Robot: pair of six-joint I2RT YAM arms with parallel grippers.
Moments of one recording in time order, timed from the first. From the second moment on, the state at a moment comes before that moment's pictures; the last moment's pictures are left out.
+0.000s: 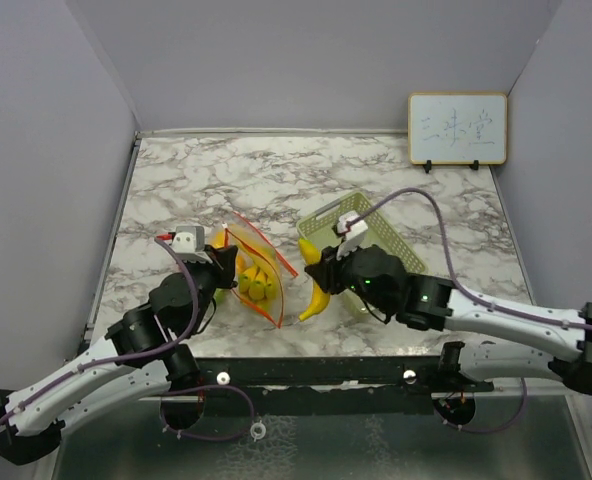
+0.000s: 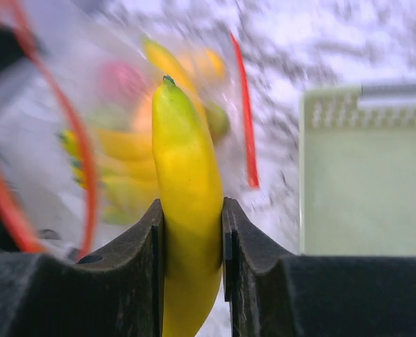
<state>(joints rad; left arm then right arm) -1.01 0.45 0.61 -0.31 -0.73 -0.47 1.16 1.17 0.87 -0.20 0.44 0.43</state>
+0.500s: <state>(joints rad) -1.01 0.56 0.66 -0.32 -0.66 -0.48 1.25 1.22 0.82 0.62 0.09 -0.07</state>
